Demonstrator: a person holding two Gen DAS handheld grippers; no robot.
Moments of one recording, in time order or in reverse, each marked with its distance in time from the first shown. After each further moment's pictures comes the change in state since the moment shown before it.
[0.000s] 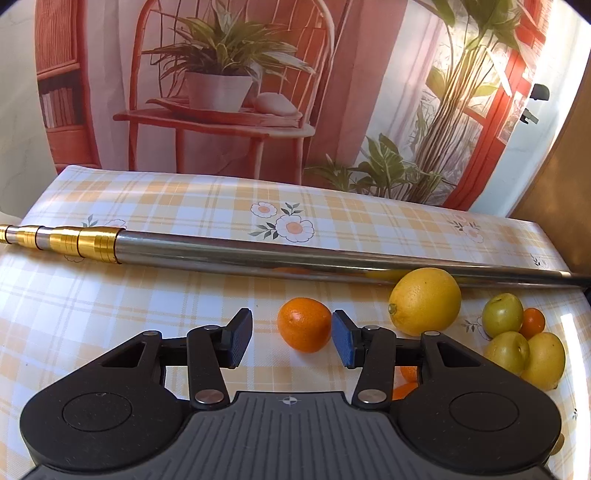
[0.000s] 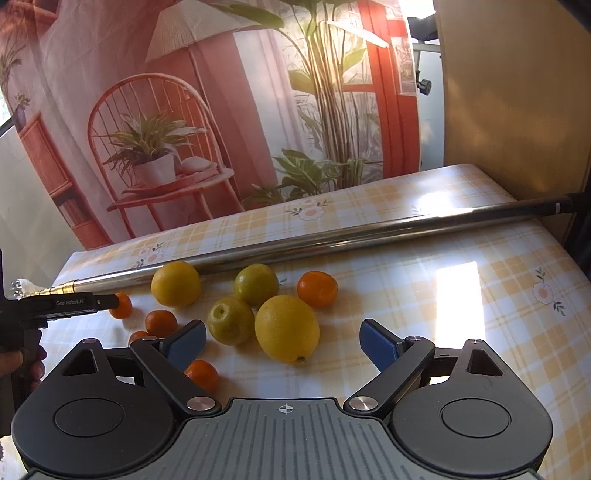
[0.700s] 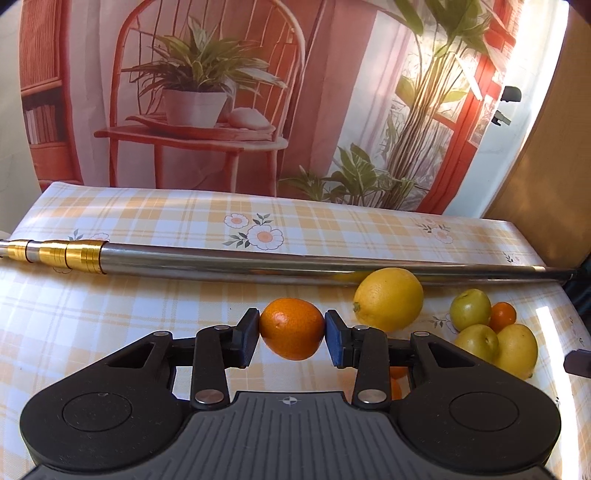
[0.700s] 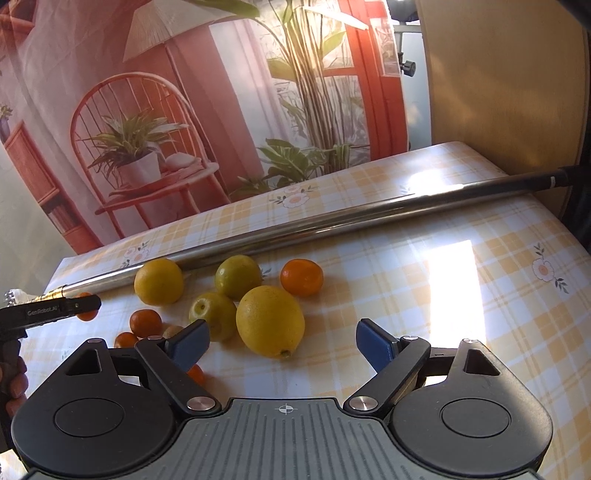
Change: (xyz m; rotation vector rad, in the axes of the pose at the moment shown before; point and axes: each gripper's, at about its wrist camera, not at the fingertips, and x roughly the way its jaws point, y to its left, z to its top) left arm -0.031 -0.014 -0.009 0.058 -0.053 -0.066; right arm 0.012 -0.015 -0.005 0.060 0.024 -0.007
